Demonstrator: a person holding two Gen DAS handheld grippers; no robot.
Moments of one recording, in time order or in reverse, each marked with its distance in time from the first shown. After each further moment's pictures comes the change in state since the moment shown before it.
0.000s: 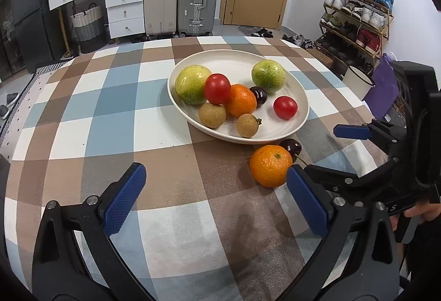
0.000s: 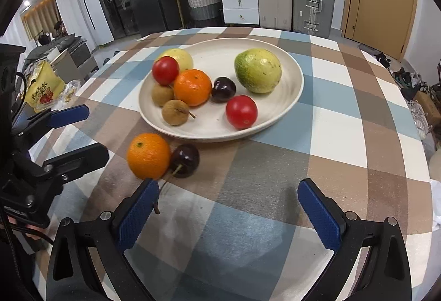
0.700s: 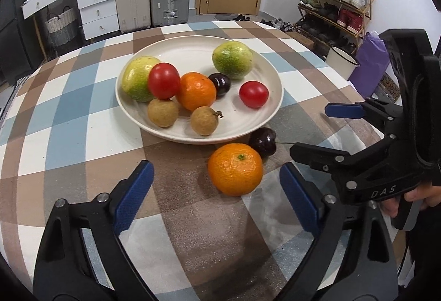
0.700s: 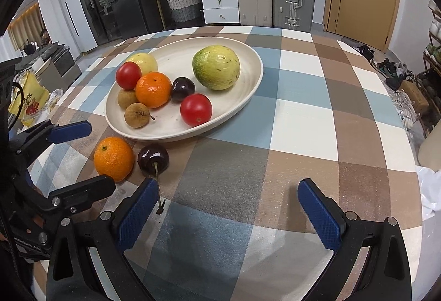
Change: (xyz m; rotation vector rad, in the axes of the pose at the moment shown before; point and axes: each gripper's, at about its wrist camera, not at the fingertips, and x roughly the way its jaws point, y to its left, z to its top) left arm 0.036 -0.036 0.003 0.096 0.062 -0.086; right arm 0.000 -0.030 -0.001 0.052 -0.004 -0.057
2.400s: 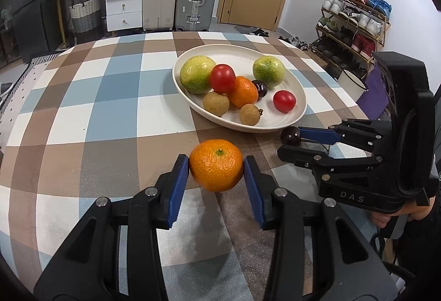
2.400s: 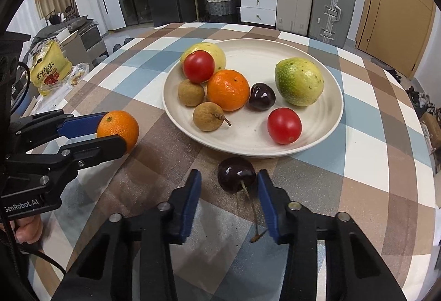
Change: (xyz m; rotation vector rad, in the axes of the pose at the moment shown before) left arm -0.048 0.046 -0.026 -0.136 -0.065 0.034; right arm 0.009 0.068 0.010 -0.165 0.010 0.077
